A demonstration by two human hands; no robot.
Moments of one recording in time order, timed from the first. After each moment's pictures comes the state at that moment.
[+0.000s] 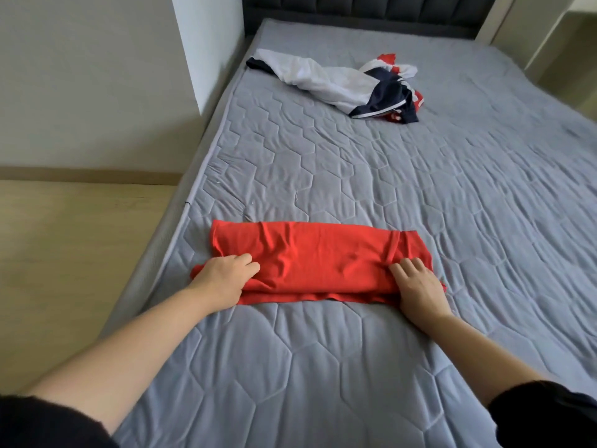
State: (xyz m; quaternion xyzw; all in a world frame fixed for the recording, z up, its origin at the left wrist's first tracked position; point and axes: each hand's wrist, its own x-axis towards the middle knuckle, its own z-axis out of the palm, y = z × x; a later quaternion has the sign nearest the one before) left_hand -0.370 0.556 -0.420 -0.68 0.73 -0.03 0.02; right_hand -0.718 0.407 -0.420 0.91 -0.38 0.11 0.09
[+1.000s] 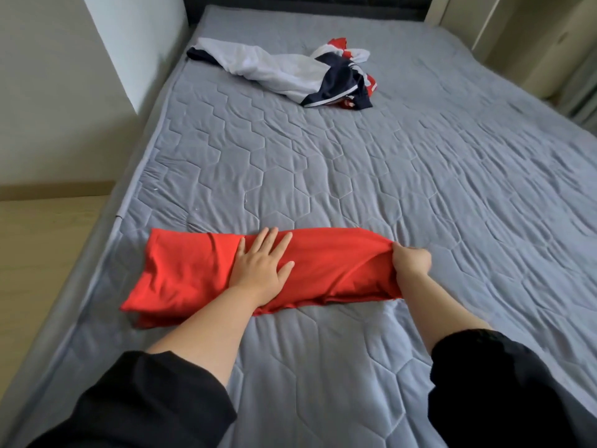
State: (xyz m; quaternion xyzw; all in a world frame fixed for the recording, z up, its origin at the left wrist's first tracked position) left_hand -0.477 0.448 -0.461 -0.74 0.67 0.01 -0.05; right_hand -0.738 0.329 -0.433 0.41 -0.78 0.33 -0.35
